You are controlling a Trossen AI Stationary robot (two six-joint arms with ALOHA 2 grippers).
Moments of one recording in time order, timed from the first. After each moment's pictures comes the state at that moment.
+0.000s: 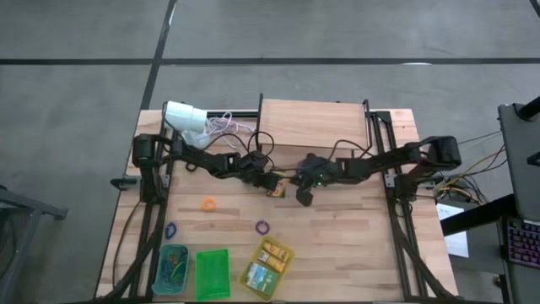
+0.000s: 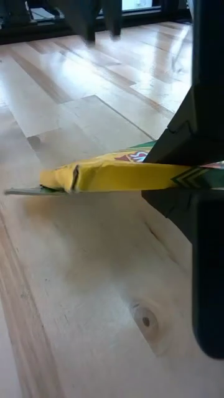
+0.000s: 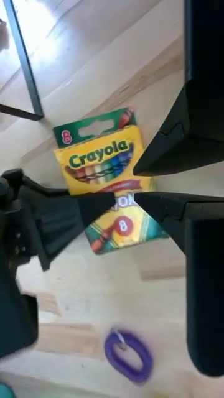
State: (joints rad) left arm 0.17 1.90 0.86 0.24 0.18 -1.02; right arm -0.06 1.58 0.70 0.21 0.08 0.28
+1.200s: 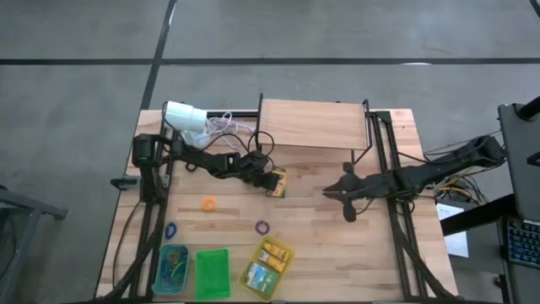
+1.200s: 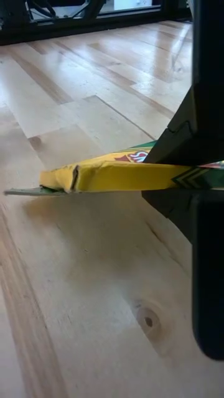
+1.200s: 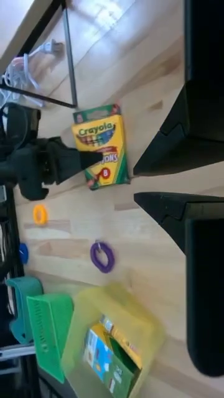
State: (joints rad) left arm 0.18 1.89 0.86 0.24 0.17 -1.02; right arm 0.28 0.84 0.35 0.05 0.32 0.29
